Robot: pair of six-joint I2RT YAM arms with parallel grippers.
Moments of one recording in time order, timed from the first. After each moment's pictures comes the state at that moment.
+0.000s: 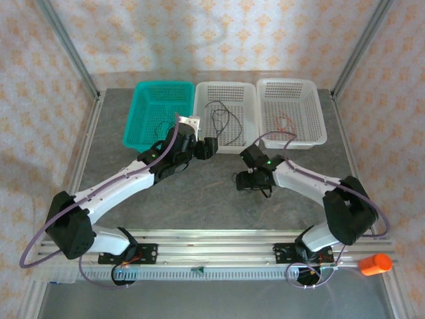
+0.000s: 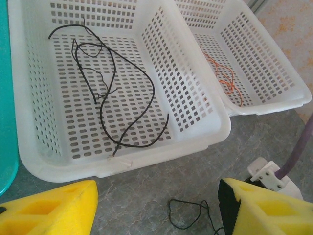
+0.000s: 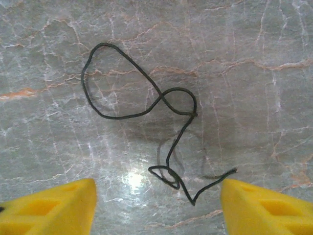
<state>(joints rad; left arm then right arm) -0.64 1.36 1.04 -0.21 -0.08 -0.49 0.63 1.48 0.87 -0.65 0.00 0.49</state>
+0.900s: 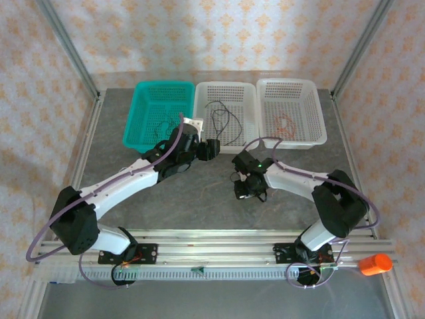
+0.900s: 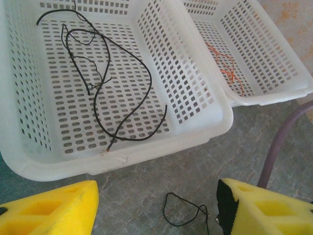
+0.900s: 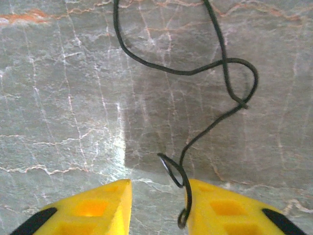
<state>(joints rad) -0.64 1.40 1.04 -0.20 -0.05 -0.49 0.70 1.55 0.87 -0.67 -0.08 0.43</state>
